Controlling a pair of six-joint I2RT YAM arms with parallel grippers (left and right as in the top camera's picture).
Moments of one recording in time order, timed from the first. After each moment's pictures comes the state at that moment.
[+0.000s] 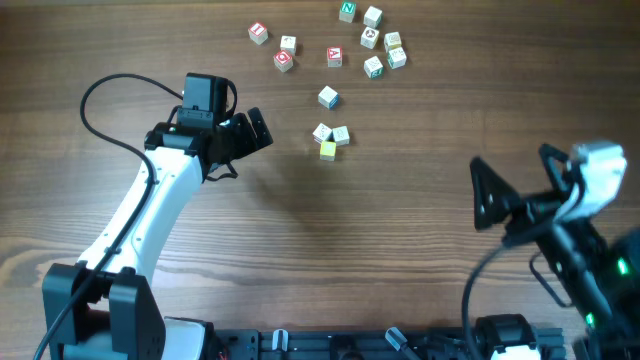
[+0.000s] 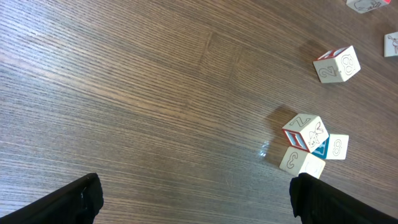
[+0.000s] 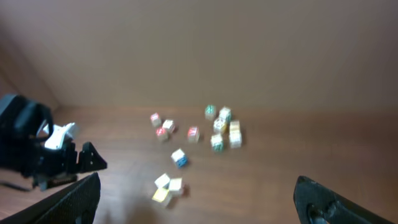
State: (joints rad) left arm -0.16 1.56 1.10 -0.64 0.07 -0.57; right arm 0.09 0.57 1.09 -0.73 -0.22 0.10
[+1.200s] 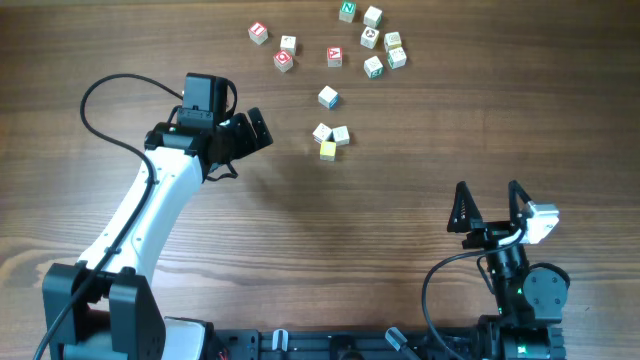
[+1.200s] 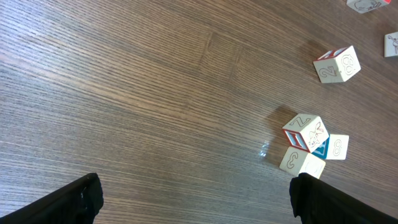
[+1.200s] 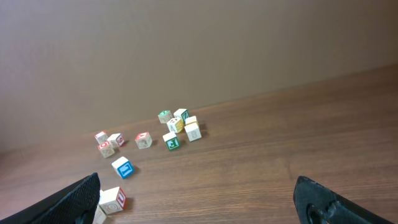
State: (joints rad) left arm -0.16 1.56 1.10 -0.64 0.07 -0.57; right arm -0.03 0.02 0.01 0.01 -0.14 0.29
